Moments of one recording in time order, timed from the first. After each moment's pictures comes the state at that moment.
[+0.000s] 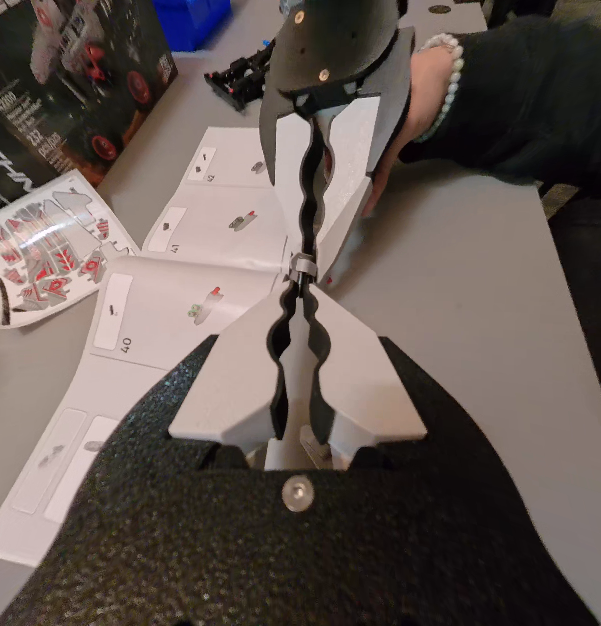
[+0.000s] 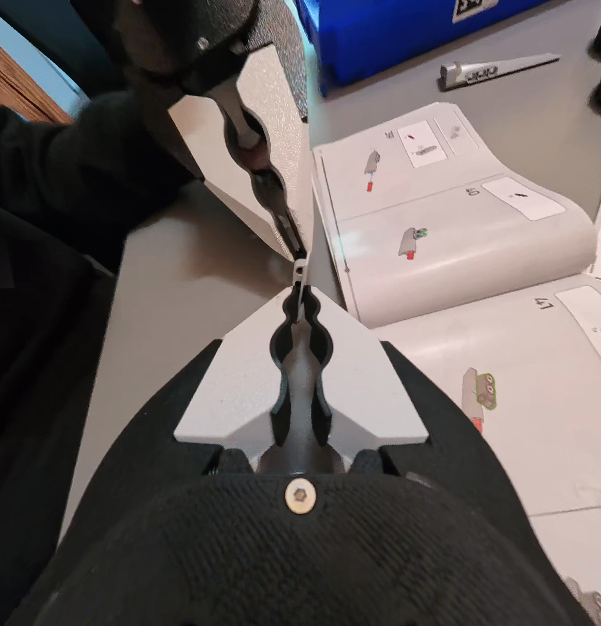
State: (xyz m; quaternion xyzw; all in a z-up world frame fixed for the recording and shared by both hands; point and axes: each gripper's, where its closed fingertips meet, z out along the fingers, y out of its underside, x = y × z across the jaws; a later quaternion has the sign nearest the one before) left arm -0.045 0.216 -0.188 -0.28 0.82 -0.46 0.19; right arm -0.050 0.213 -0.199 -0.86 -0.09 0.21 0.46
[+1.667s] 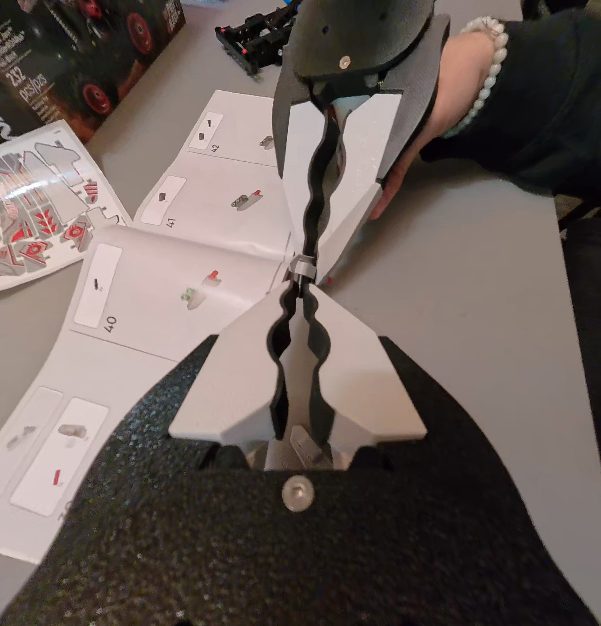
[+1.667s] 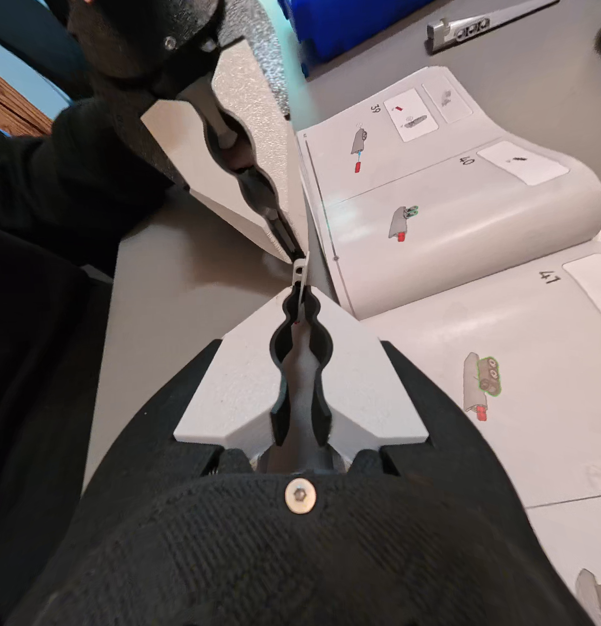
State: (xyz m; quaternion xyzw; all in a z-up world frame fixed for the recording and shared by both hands) left arm -0.041 0.217 -0.198 -0.33 0.82 -0.45 0.16; right arm -0.046 0.215 -0.209 -0.87 -0.05 0.22 0.43
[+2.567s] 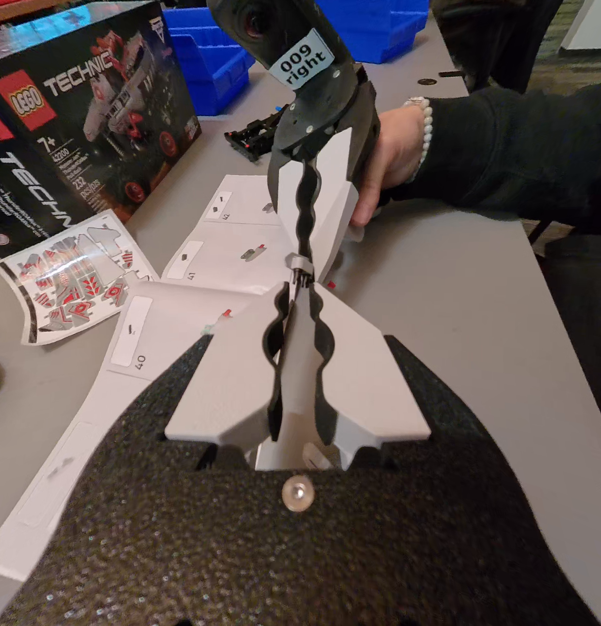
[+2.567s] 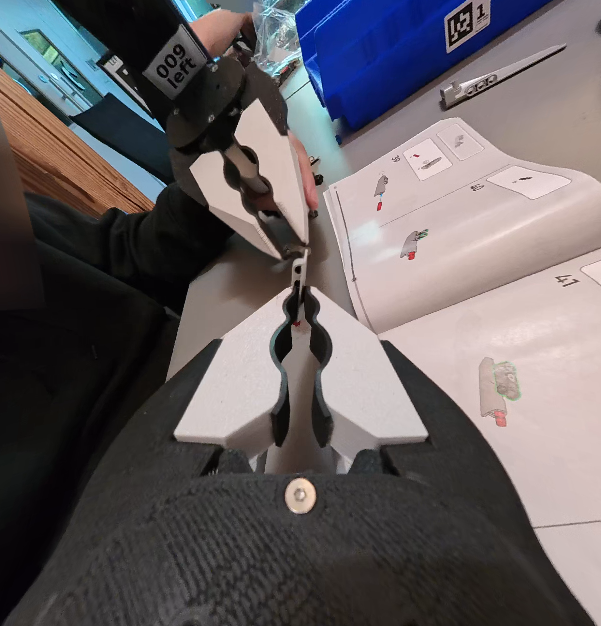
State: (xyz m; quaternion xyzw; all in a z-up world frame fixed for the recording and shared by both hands) left arm -0.042 0.216 -0.168 -0.27 0.79 -0.51 0.21; right arm -0.045 0.210 -0.180 -0.81 -0.02 0.33 0.49
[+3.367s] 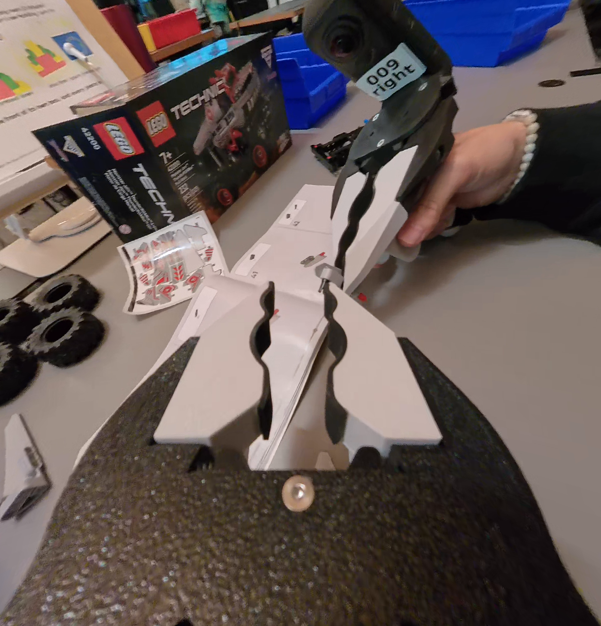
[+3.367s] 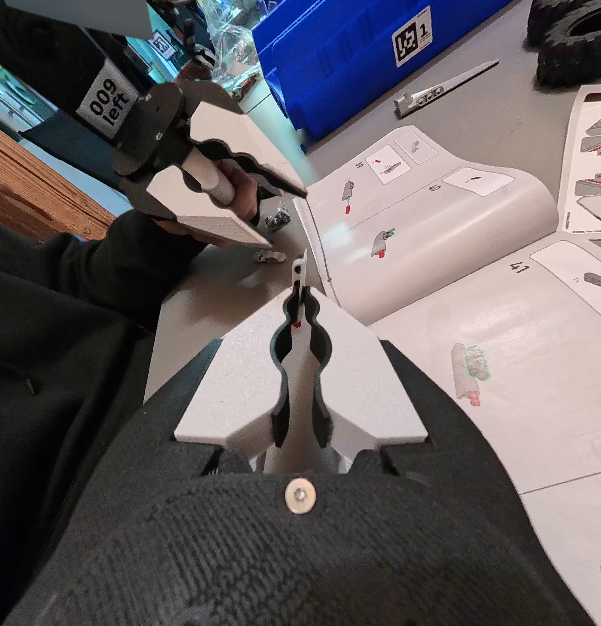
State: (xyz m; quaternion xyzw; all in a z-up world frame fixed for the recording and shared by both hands) left arm -0.026 0.234 -0.159 -0.34 0.74 -0.47 0.34; right arm -0.032 0.214 -0.185 -0.82 0.02 0.29 0.50
